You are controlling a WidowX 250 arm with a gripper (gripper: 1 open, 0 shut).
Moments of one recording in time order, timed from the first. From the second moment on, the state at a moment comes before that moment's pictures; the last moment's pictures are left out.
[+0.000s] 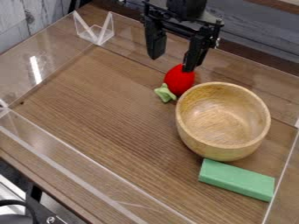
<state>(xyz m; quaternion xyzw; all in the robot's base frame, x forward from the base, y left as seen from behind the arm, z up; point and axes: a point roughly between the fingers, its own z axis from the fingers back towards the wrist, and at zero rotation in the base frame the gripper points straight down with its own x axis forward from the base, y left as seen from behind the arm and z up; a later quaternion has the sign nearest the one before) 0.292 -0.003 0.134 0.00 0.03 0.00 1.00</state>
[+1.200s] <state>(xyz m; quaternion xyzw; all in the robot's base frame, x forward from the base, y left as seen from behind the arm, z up) 0.297 0.035 0.118 -0.01 0.03 0.01 1.00</state>
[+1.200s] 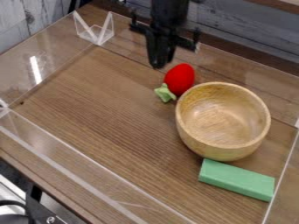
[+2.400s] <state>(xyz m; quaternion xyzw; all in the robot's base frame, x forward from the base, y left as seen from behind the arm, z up) 0.318 0.015 0.074 -0.02 0.03 -0.02 1.00</state>
